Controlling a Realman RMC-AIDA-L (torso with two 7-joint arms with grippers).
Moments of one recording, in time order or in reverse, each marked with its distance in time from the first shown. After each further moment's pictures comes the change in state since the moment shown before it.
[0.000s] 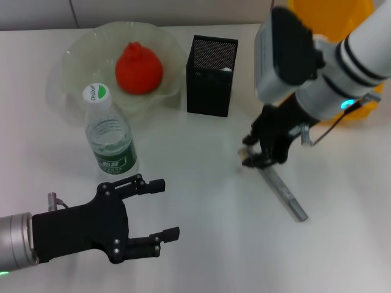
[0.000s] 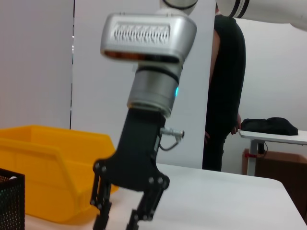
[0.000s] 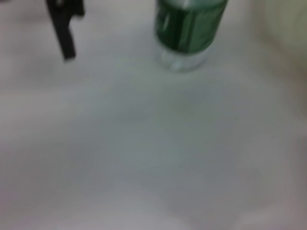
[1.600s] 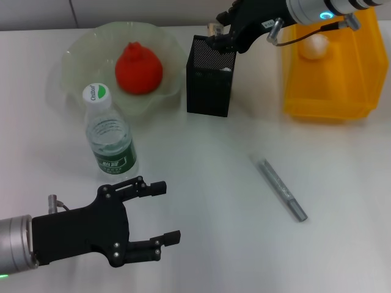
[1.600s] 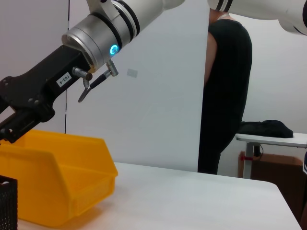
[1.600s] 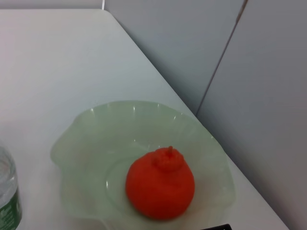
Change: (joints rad) left arm 0.003 -0.001 0.001 -0.002 0.000 0.017 0.009; right arm 0.044 -0.003 0.146 -0.013 0.098 0.351 0.095
